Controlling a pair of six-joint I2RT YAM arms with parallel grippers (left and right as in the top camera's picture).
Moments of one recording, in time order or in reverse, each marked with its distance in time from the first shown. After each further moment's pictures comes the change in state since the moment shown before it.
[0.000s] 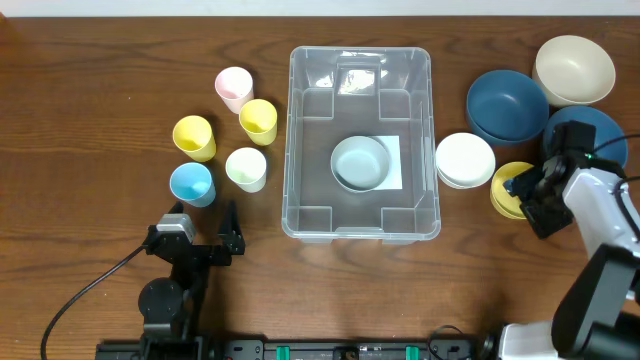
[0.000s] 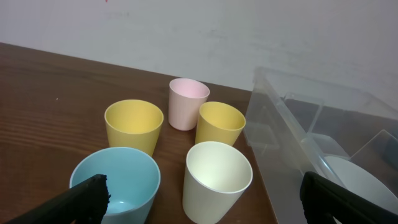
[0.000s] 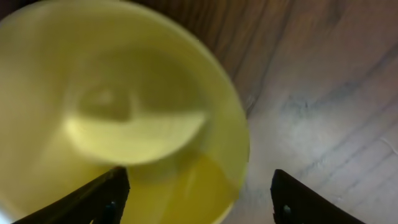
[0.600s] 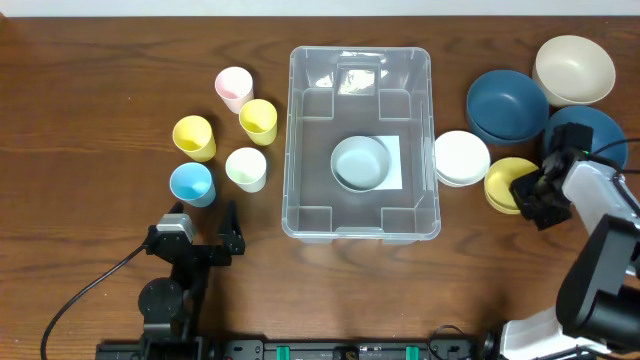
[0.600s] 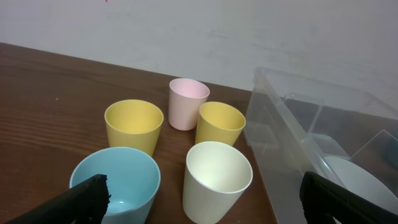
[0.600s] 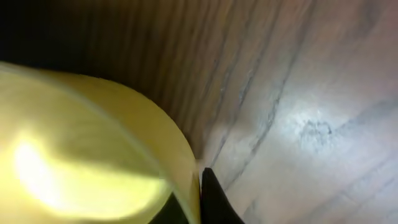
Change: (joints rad) left arm 0.000 0.000 0.000 0.000 0.000 0.000; right arm -0.022 0.092 0.012 0.040 -0.010 0.029
